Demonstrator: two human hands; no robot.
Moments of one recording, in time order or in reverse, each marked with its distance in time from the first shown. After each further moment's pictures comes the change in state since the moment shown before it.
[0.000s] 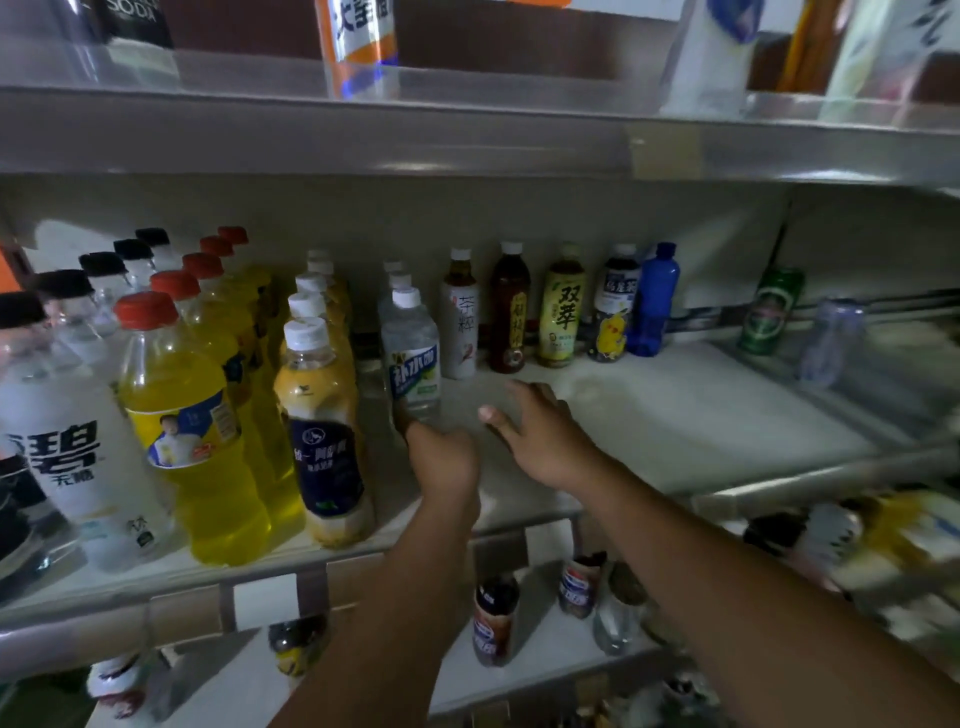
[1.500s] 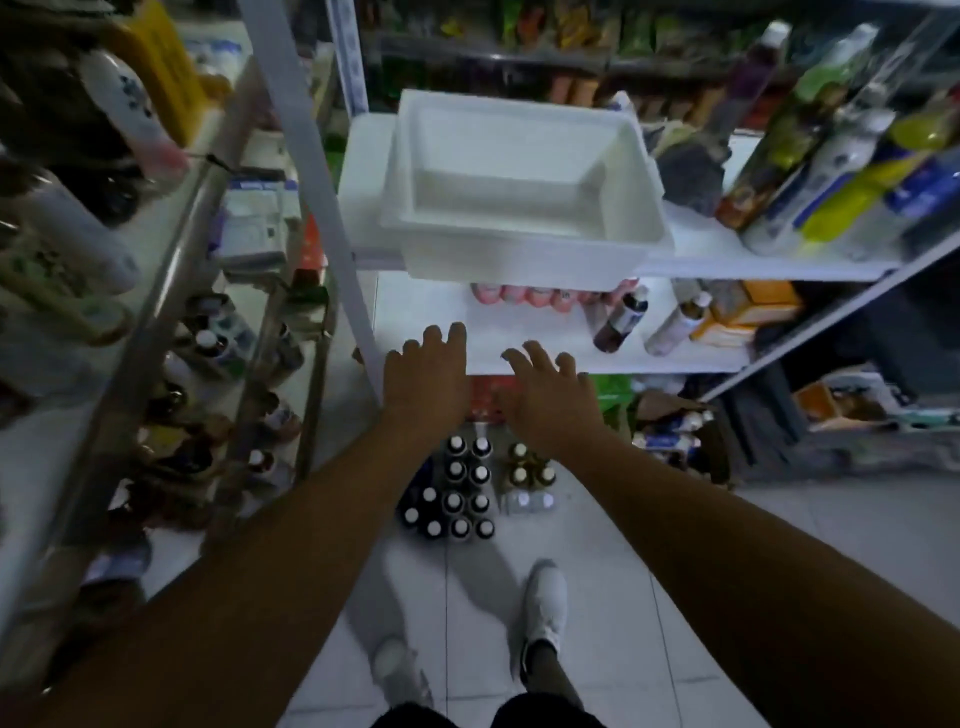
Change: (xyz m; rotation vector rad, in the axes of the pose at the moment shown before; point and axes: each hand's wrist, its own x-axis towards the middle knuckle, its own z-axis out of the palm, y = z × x) left_hand -0.410 -0.240 -0.042 1.135 -1.874 1.264; right_hand -0.573 0.132 0.091 -0.450 0.186 1.413
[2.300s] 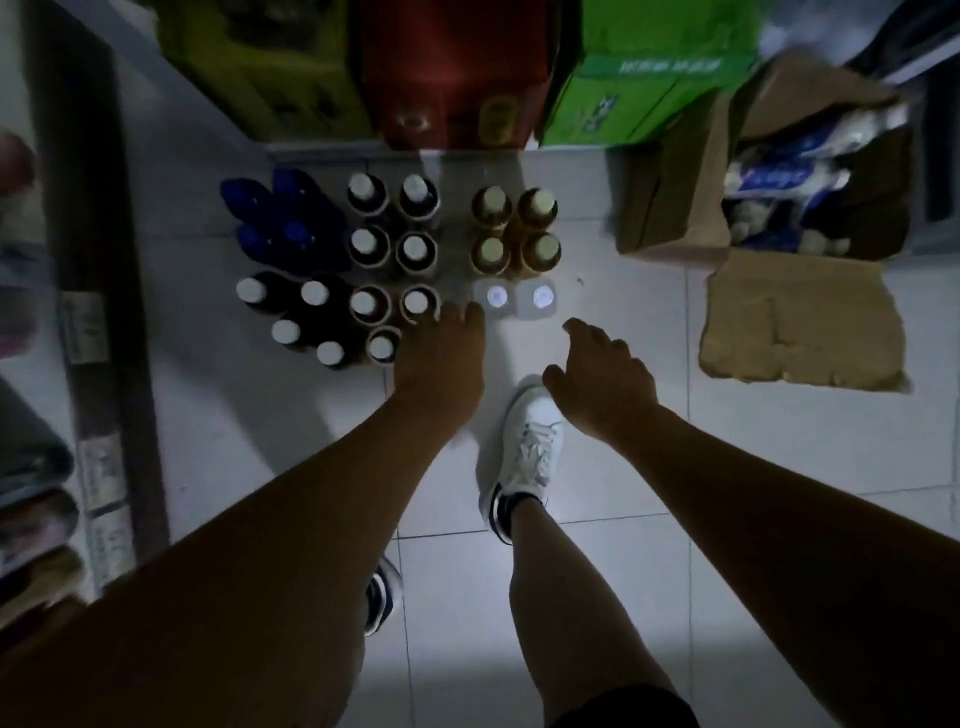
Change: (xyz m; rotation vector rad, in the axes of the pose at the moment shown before) left_hand 0.038 0.096 0.515 0.049 -0.406 0.107; right_hand -0.002 0.210 0.453 0.244 -0.571 0.366
